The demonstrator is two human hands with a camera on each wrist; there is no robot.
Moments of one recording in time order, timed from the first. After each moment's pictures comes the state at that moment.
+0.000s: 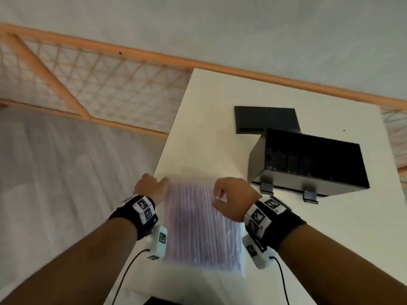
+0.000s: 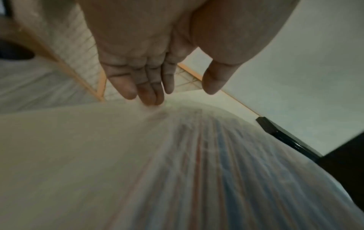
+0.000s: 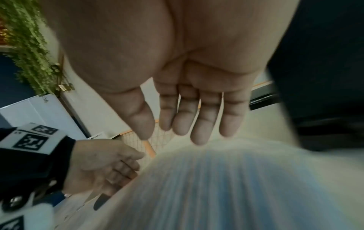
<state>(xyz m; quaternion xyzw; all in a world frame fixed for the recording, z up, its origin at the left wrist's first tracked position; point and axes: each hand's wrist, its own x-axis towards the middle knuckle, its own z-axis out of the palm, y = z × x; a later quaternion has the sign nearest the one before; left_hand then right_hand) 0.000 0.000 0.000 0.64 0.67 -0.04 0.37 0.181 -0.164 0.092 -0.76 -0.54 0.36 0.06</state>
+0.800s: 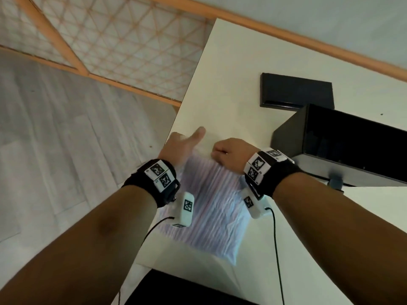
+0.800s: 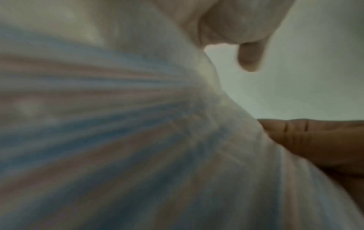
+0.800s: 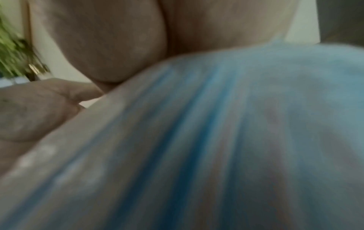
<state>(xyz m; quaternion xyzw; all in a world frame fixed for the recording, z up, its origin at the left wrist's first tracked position) 0.034 0.002 0.030 0.60 0.55 0.03 0.58 0.189 -0.083 0.054 -0.73 -0.56 0.39 0.02</state>
